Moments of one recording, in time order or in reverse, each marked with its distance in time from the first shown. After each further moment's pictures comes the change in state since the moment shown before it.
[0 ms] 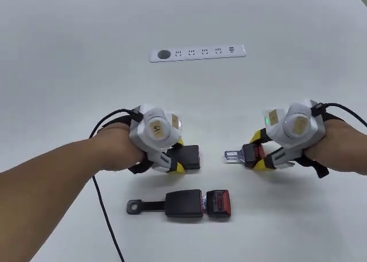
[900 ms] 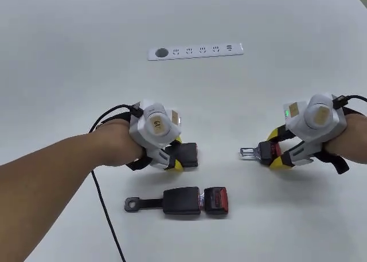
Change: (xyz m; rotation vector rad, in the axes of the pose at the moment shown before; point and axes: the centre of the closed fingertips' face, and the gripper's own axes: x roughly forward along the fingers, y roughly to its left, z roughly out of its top) left arm 0.000 -0.003 0.004 -0.005 0.023 -0.008; right arm -0.018 0.001 -0.028 0.041 0.018 0.026
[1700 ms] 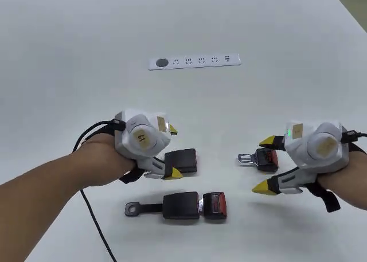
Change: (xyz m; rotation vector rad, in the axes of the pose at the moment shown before) left arm -0.049 0.001 0.017 -0.034 -0.149 0.216; right arm -0.017 0.044 0.054 0.153 -0.192 -0.182
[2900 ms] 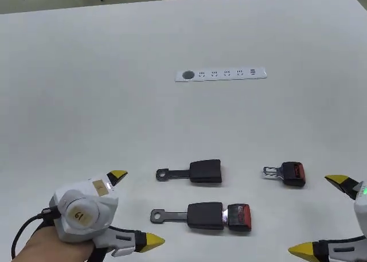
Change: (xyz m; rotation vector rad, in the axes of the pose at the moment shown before) left arm -0.102 -0.066 -0.078 -0.415 -0.028 0.253; right arm -0.049 0.044 -0.020 0.218 -0.059 -0.187
